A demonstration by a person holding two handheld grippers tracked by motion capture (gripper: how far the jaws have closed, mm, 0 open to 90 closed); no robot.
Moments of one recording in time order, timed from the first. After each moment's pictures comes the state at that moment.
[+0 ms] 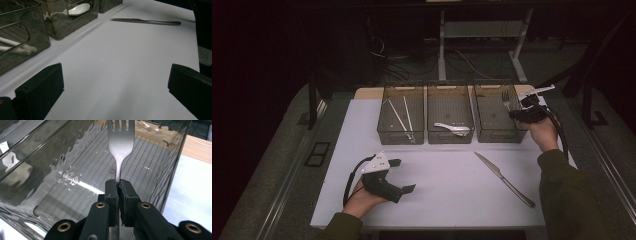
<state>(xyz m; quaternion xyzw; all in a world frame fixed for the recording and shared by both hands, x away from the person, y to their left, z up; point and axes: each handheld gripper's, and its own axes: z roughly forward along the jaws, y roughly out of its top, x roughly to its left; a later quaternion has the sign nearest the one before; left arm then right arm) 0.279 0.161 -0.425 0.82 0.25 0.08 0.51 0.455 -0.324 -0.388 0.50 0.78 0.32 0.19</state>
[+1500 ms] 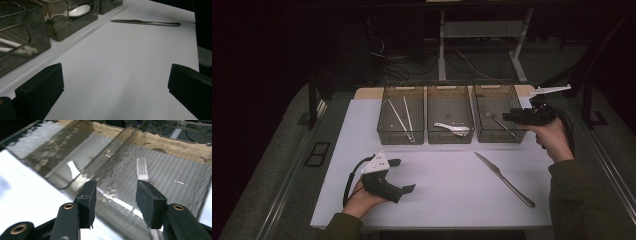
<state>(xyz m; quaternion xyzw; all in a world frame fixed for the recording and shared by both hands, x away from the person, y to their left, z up) 0.278 0.161 -0.424 0.82 0.25 0.08 0.51 0.415 -0.322 -0.352 0.46 0.77 0.43 0.11</state>
